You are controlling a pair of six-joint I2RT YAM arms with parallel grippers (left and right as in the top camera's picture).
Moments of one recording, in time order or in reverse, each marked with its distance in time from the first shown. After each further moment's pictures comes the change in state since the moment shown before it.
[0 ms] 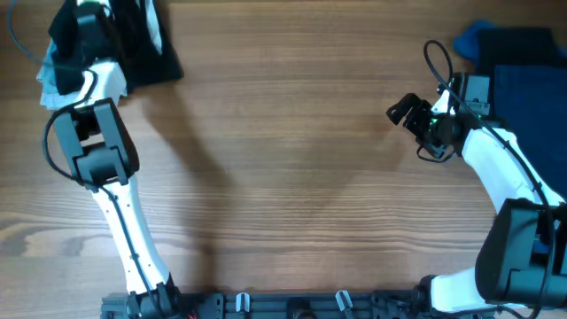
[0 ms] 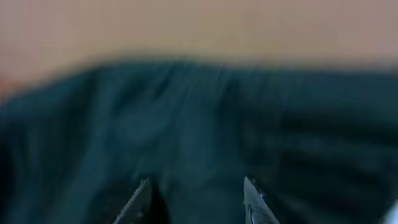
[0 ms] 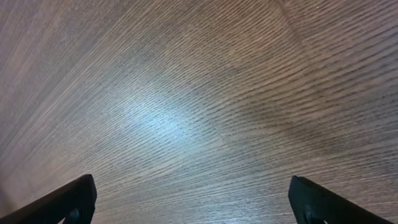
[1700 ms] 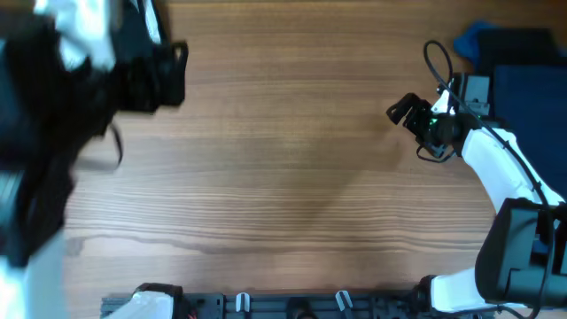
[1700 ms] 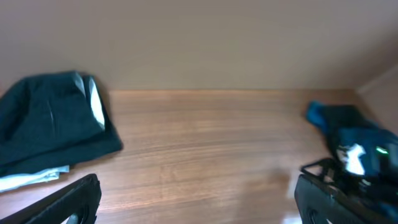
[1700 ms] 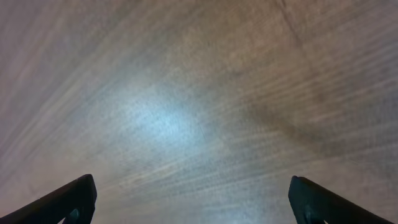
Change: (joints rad) left arm -0.389 -1.334 0.035 -1.501 0.161 -0.080; right arm 0.000 0.000 -0.003 0.018 0.000 0.000
